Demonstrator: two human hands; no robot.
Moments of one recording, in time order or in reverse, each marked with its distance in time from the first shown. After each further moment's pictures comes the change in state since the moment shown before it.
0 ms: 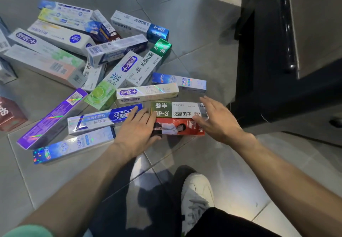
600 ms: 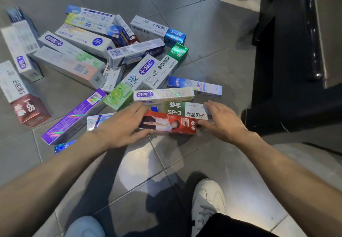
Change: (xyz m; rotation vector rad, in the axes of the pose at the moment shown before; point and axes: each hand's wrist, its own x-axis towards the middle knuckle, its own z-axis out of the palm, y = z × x) left_hand -0.026 -0.079 -0.037 -0.357 0.144 0.184; right_hand 0.028 -0.016 0.008 -0.080 -0.092 -0.069
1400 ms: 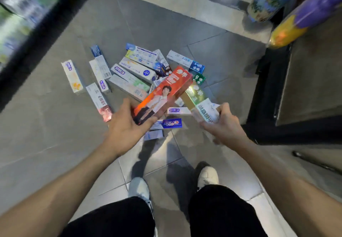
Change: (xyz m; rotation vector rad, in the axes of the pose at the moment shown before) left_hand -0.074 0.124 -0.278 -0.442 0.334 -0.829; right_hand -0.112 -0.154 -0.219 0.704 -0.027 0.278
